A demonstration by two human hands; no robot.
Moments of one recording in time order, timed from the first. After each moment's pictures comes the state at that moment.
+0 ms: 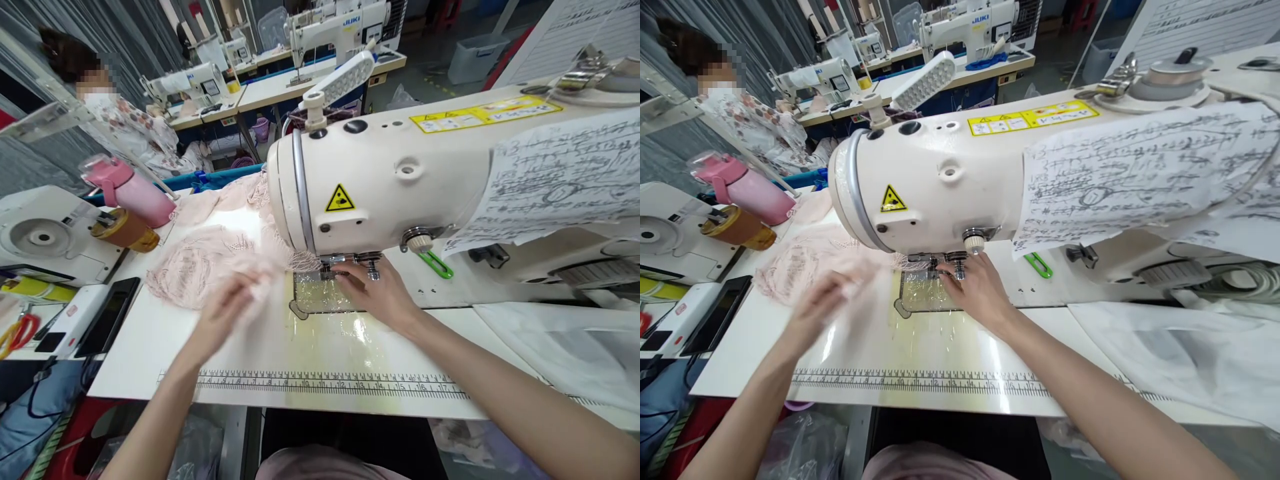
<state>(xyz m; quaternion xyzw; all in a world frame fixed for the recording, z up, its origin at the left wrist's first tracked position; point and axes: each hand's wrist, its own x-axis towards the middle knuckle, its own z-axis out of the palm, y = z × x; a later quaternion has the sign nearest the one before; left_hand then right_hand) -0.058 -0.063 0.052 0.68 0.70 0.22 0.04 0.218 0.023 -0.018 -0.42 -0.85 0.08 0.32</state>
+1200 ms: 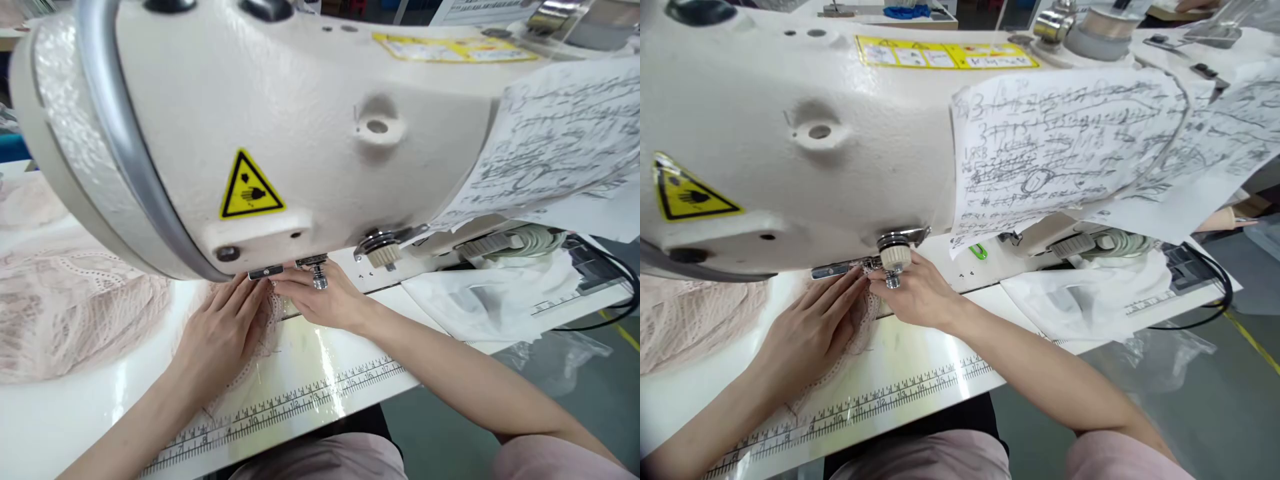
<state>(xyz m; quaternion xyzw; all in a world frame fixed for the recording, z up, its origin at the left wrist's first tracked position) 0.012 -0.016 -0.009 0.88 0.45 0.14 -0.01 0.229 0.031 -0.022 -0.28 -0.91 0.01 0.29</state>
